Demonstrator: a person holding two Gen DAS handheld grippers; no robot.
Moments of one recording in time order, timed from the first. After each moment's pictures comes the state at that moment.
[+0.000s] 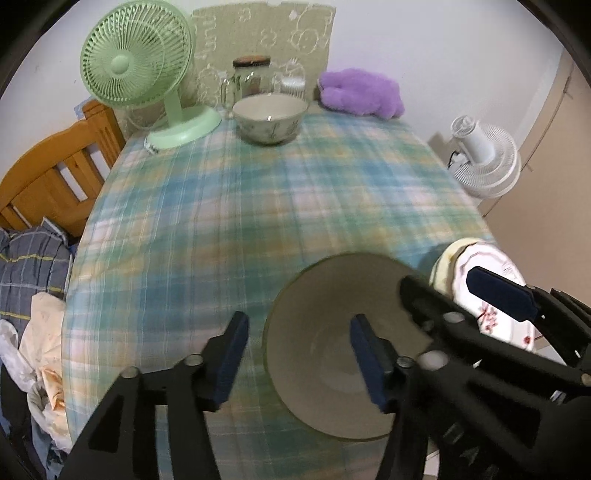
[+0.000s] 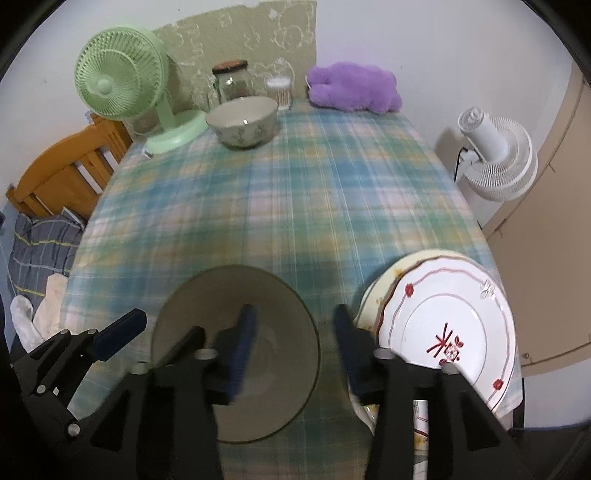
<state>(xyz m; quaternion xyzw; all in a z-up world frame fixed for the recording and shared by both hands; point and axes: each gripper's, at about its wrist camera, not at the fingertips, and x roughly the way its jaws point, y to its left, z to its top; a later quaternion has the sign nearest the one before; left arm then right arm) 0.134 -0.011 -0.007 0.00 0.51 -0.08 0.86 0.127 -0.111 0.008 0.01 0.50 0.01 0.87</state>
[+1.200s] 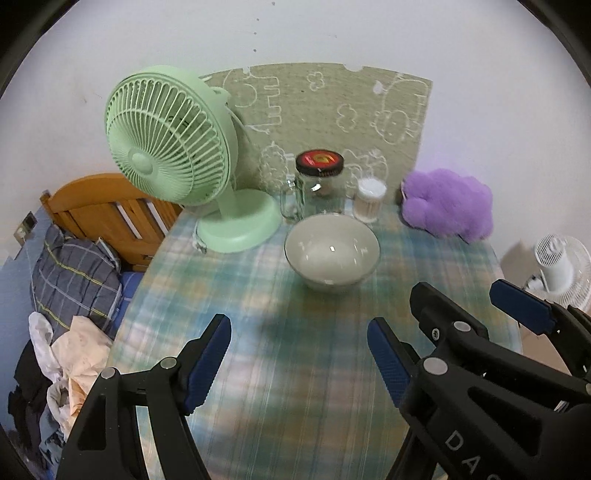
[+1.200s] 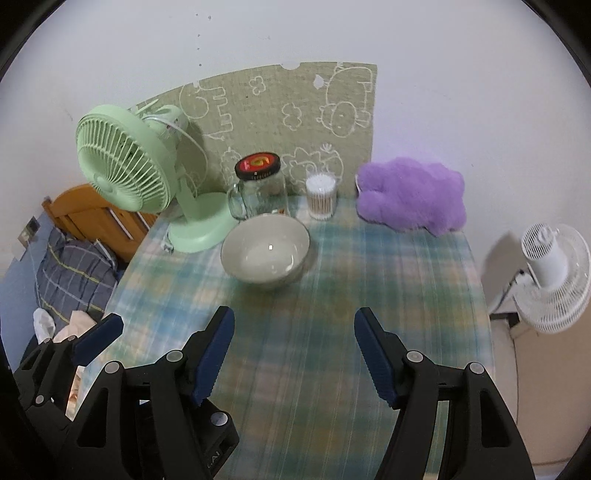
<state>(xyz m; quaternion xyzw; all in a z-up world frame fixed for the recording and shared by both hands) 0.309 -0.032 0.055 -0.03 0.44 0.10 0.89 0.330 -0.125 0.073 -0.01 0.43 0.13 0.89</state>
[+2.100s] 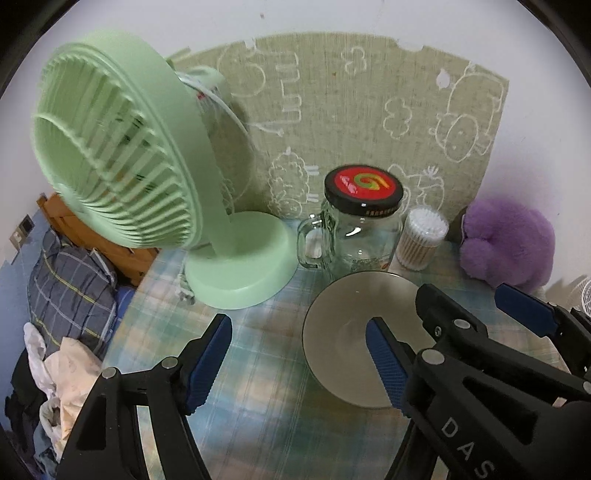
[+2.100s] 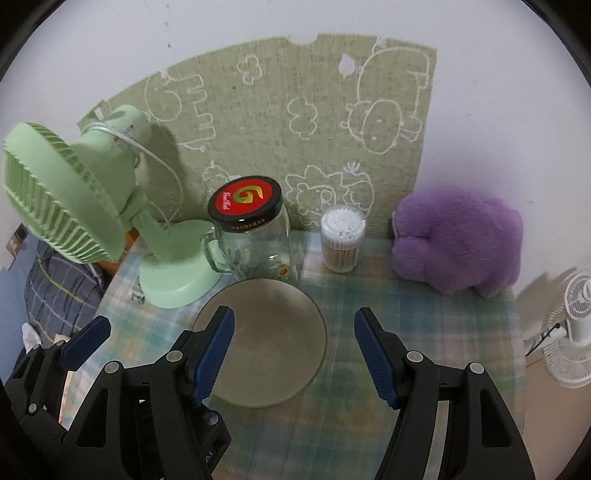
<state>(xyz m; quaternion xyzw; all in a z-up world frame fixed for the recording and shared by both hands) 0.432 0.007 0.001 -0.03 0.43 0.13 0.89 0.467 -0.074 0.025 -0.02 0.43 0.14 0.89</state>
